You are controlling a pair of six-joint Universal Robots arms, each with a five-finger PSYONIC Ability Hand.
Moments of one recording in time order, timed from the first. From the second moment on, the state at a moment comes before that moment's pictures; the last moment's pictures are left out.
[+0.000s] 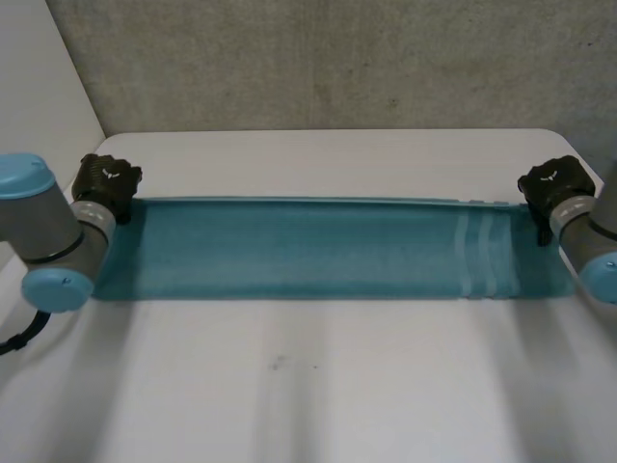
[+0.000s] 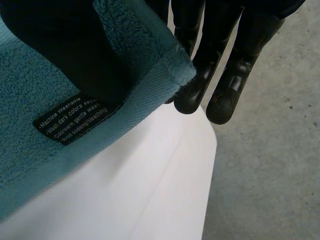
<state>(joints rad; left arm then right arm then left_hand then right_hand) 4.58 -2.34 -1.19 3.45 -1.53 3.79 1.66 -0.79 1.09 -0.09 1.53 2.32 1.14 1.20 1.19 1.20 0.96 0.99 1.18 1.19 1.19 0.97</state>
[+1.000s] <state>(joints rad) 4.50 -1.78 -1.82 3.51 -1.49 3.41 1.53 -1.33 1.65 -0.13 1.36 2.59 0.20 0.21 0.22 0.21 0.05 0.31 0.36 0.37 0.36 0.19</state>
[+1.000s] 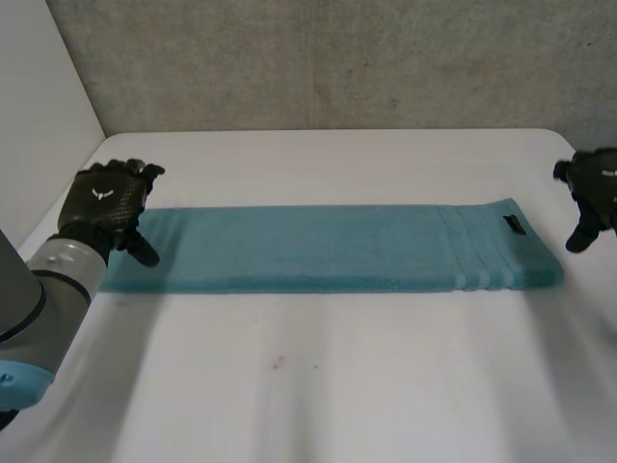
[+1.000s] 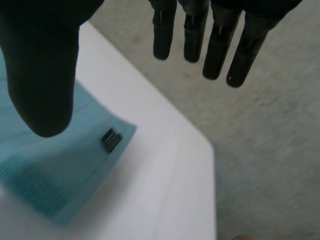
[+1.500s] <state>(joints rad) 4.50 -1.83 -1.85 3.52 -1.50 3.34 1.42 -0.99 1.59 -0.18 1.17 2.63 0.20 0.21 0.22 0.21 0.05 0.56 0.66 0.66 0.66 0.45</state>
